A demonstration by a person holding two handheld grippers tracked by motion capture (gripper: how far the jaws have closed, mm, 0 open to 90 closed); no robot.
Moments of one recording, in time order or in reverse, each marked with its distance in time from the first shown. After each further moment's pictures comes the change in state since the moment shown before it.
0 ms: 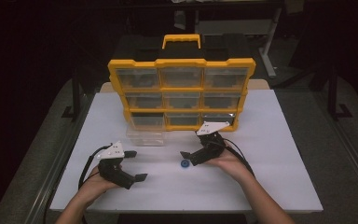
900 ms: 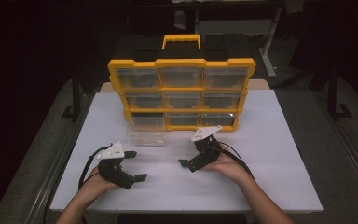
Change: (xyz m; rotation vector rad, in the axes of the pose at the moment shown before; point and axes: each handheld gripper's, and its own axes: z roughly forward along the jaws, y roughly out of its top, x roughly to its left) left arm 0.000 -0.001 0.001 0.003 0.001 0.002; right arm 0.009 -0.006 0.011 0.105 0.034 -0.058
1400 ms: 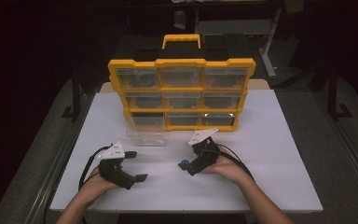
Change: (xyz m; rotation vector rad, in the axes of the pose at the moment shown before) left arm -0.001 0.000 0.001 0.003 -0.003 -0.002; right arm 0.006 -0.002 0.005 0.044 0.017 -0.040
